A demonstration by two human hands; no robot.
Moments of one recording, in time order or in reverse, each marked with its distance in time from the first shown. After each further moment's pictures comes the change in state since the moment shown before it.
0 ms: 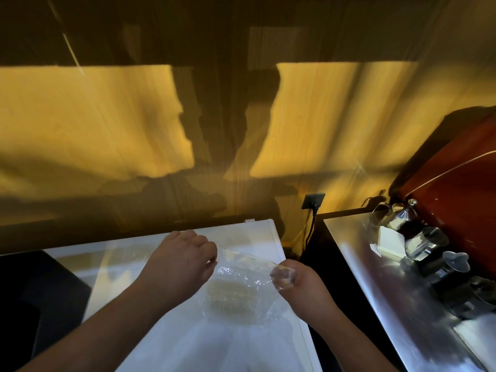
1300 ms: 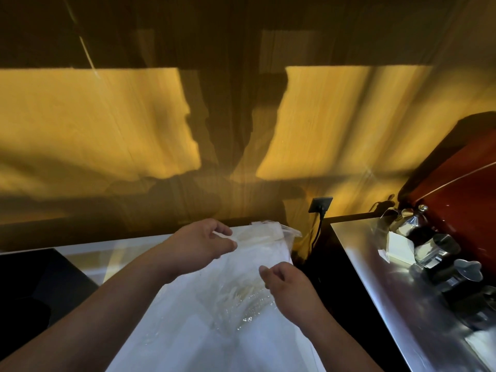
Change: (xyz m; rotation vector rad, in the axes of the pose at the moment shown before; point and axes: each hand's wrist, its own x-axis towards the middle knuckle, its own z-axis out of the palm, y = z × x) left_hand 0.030 -0.010 -0.036 -1.044 -0.369 -0.608; right_hand -0.006 -0.048 0.027 -0.020 0.048 0.154
